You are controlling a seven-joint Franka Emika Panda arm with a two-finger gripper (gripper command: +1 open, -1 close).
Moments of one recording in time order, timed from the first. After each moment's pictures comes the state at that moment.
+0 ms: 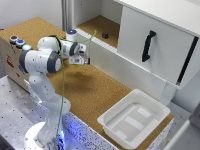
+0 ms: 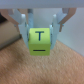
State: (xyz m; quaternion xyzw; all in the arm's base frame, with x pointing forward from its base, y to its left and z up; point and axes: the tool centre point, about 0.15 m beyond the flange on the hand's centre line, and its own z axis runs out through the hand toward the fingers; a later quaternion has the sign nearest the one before) arm 0.406 0.254 0.353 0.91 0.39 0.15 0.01
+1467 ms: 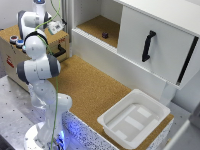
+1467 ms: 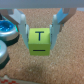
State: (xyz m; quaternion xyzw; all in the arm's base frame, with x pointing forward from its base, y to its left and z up) arm 0.261 0.441 0.494 0.64 0.75 0.15 -0.06
